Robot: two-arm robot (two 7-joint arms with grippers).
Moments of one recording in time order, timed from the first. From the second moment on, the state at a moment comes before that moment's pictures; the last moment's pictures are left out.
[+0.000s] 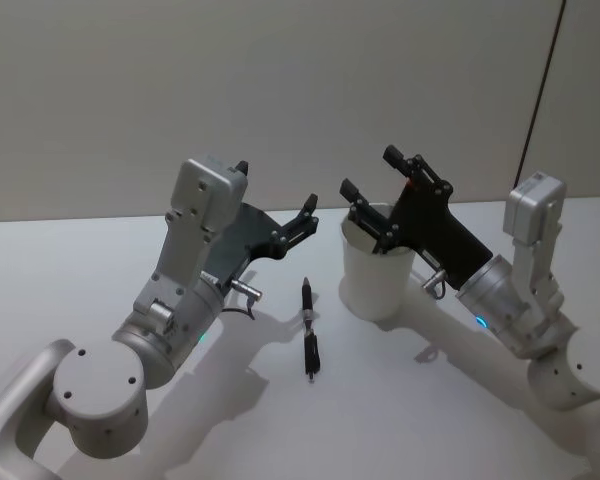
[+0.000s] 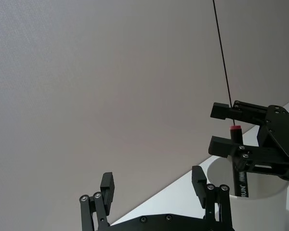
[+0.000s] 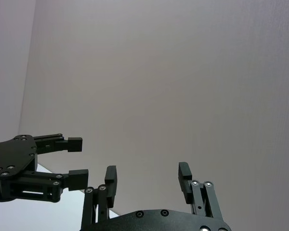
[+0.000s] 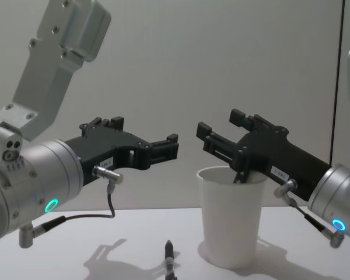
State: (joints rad) left arm -0.24 0.38 0.45 -1.63 -0.20 0.01 -0.01; right arm 0.40 0.11 -0.32 -1.08 0.24 -0.55 0.53
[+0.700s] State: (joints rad) left arm -0.24 0.38 0.45 -1.63 -0.20 0.01 -0.01; right arm 0.36 0.14 -0.29 -1.19 0.30 -0.52 0.52
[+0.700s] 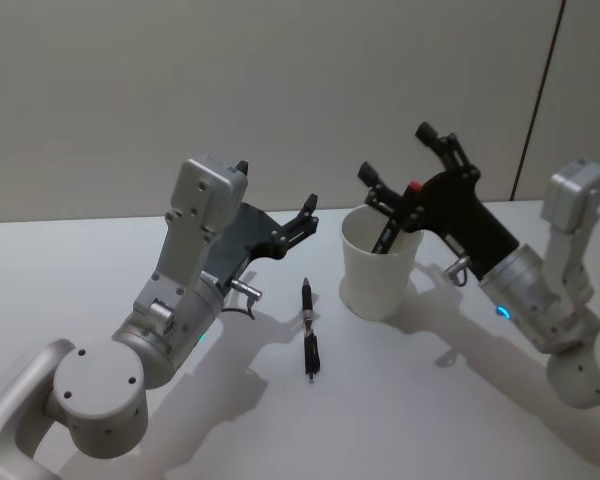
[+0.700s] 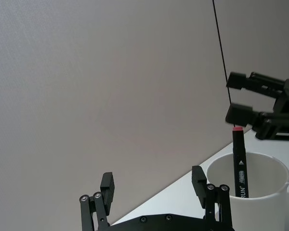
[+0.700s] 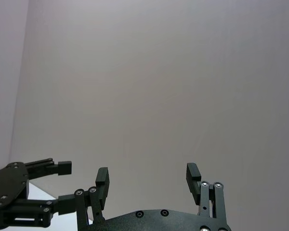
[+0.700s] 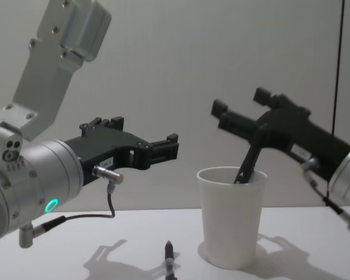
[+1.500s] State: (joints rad) left arm -0.24 0.38 0.45 -1.63 -0.20 0.01 -0.01; right arm 0.21 0.24 -0.23 -1.43 0.33 -0.44 0.33
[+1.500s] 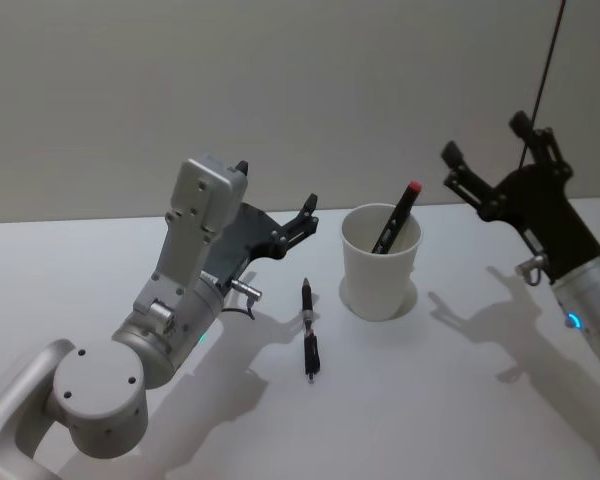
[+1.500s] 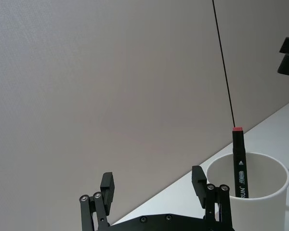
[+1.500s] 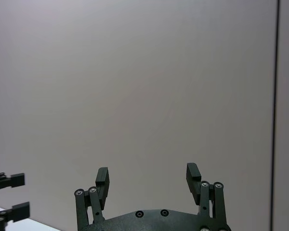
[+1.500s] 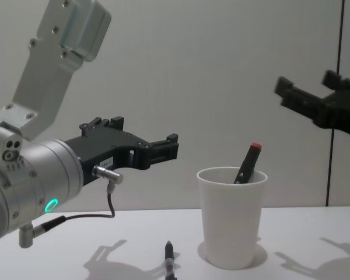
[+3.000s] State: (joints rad) left arm -0.24 0.38 0.45 -1.63 -0.20 0.01 -0.01; right arm 0.02 0.32 -0.22 -1.70 0.30 -0.10 0.10
